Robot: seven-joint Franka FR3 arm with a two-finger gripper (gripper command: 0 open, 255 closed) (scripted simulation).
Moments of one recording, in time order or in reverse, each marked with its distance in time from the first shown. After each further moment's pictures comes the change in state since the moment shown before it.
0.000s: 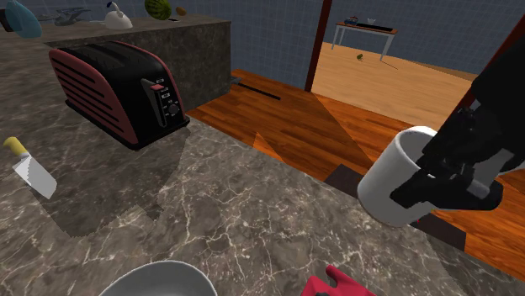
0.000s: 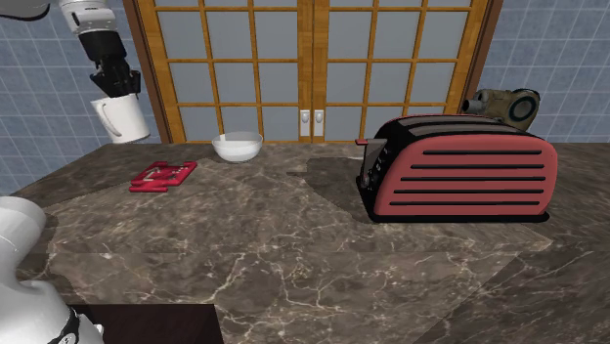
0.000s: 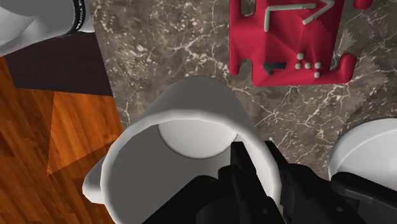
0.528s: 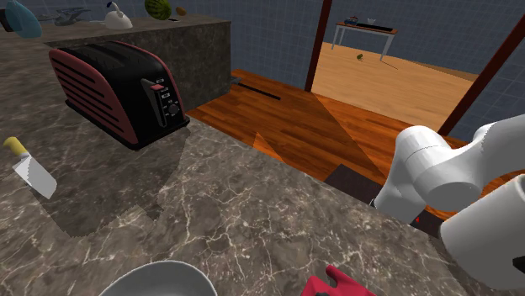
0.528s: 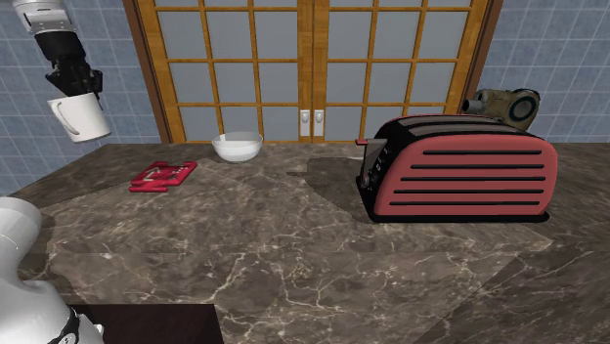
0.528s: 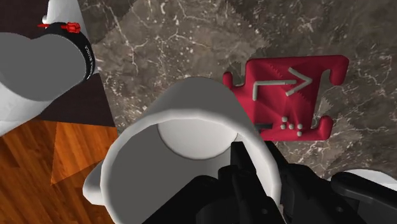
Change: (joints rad) arm 0.064 -0.084 0.091 0.065 0.108 -0.118 0.160
